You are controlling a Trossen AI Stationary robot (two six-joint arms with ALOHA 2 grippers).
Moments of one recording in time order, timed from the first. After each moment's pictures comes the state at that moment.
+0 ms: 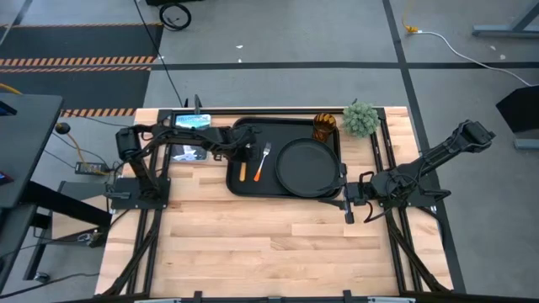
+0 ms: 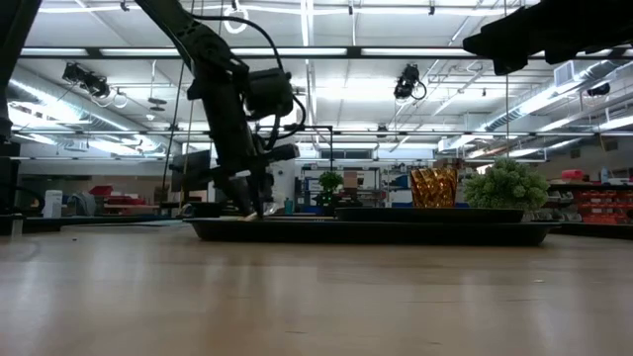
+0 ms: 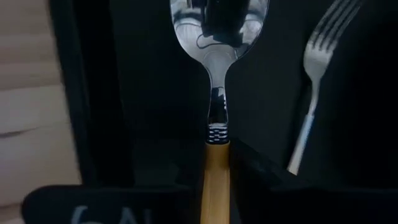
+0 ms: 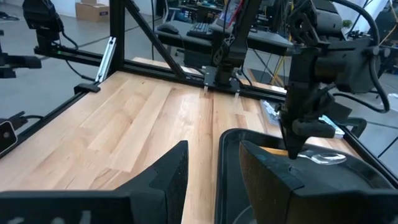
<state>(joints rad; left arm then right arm) 0.35 1.77 1.04 -0.45 -0.06 -1.09 0.44 0.85 0.30 0.38 0.40 -0.13</state>
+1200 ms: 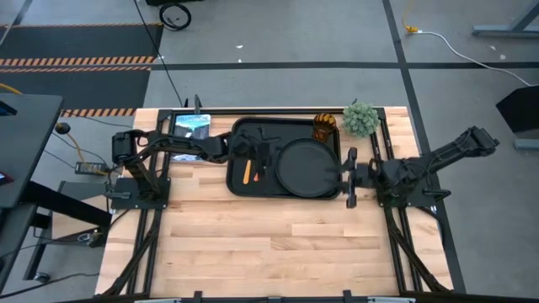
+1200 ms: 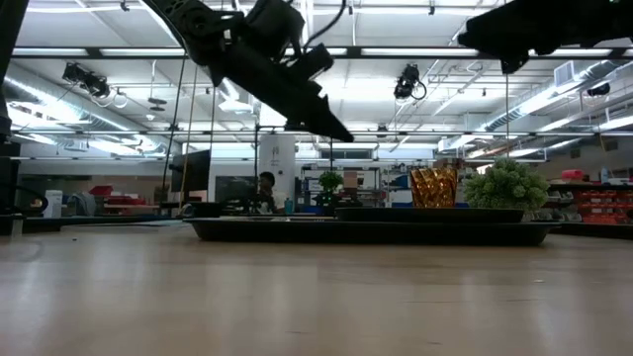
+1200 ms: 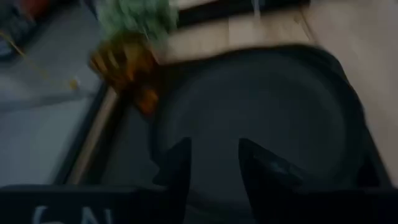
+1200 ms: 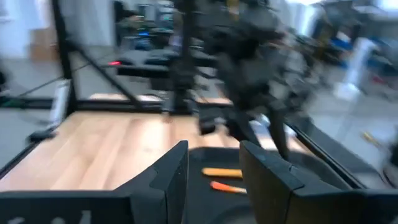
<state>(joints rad) 0.22 1.72 1.04 0.20 -0.04 0.31 0.34 0.65 0.30 0.31 0.47 -0.06</state>
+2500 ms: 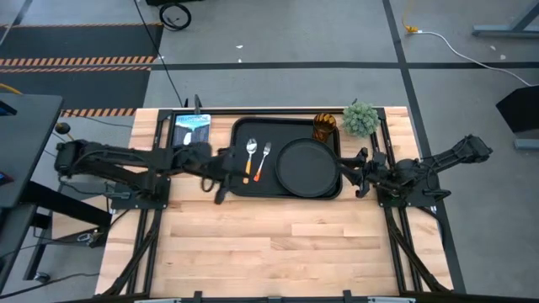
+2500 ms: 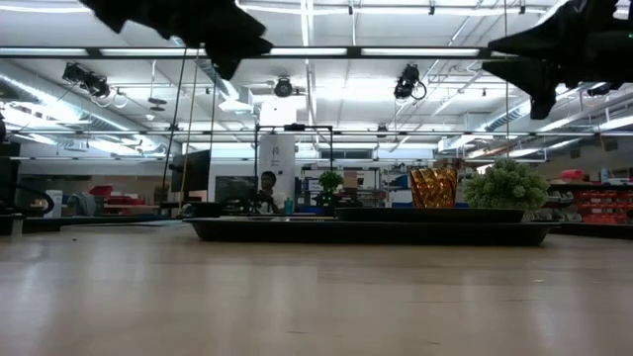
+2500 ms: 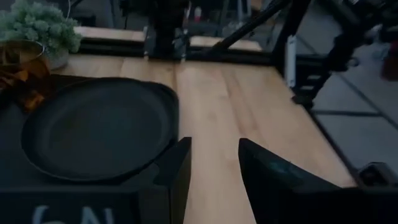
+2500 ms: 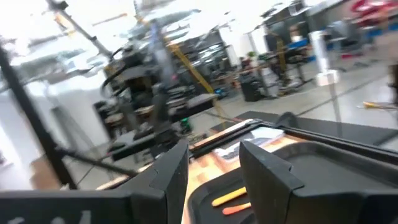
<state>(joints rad) 0.03 1.14 0.72 0.08 0.16 -0.07 0.33 0.34 0.01 0.58 0.62 0.23</state>
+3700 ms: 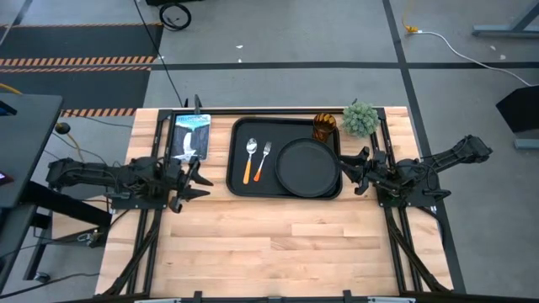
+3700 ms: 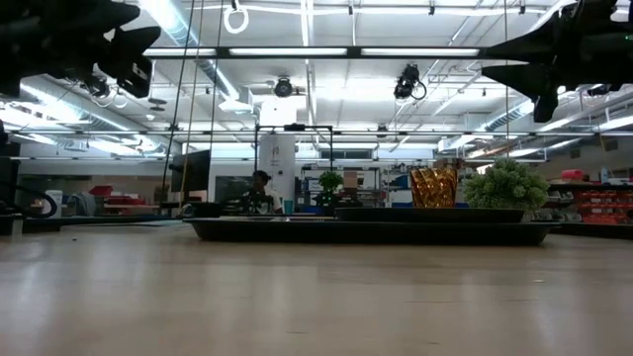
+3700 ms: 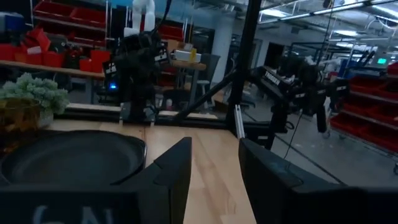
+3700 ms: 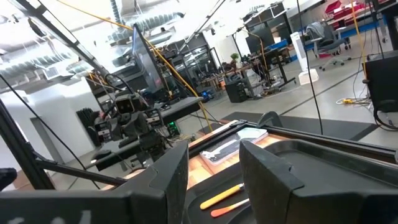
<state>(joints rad) -0.05 0.32 0.09 0.37 0.16 -0.18 0.33 0.33 0.01 0.56 0.69 0.25</state>
